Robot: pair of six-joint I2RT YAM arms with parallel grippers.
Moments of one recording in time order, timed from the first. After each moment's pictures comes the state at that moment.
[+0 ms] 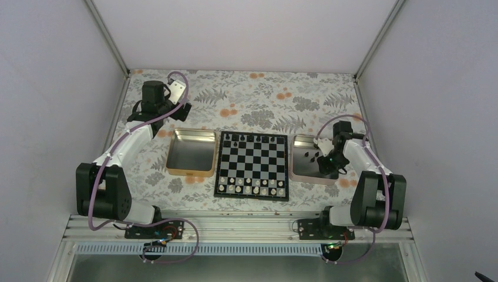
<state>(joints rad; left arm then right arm) -0.11 1.43 1.03 -0.19 0.09 0.39 -0.11 1.36 0.80 -0.91 -0.03 -0.52</state>
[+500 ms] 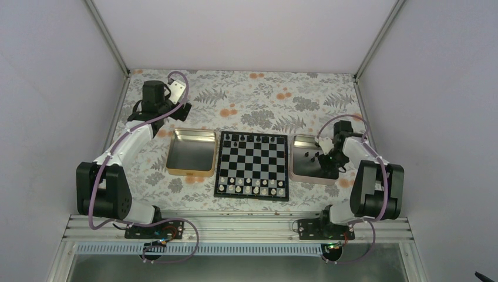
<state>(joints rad) -0.11 1.43 1.04 -0.19 0.08 0.39 -0.13 1.45 0.78 -0.79 -0.02 -0.53</state>
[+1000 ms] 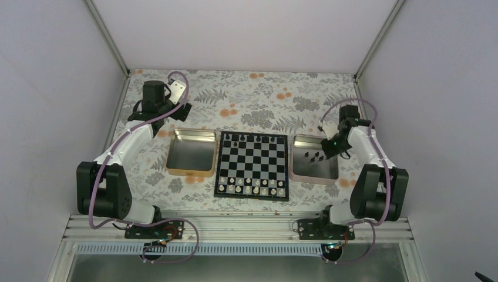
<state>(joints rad) -0.11 1.44 1.04 -0.19 0.08 0.39 -0.13 1.44 0.95 -0.89 -0.07 -0.52</state>
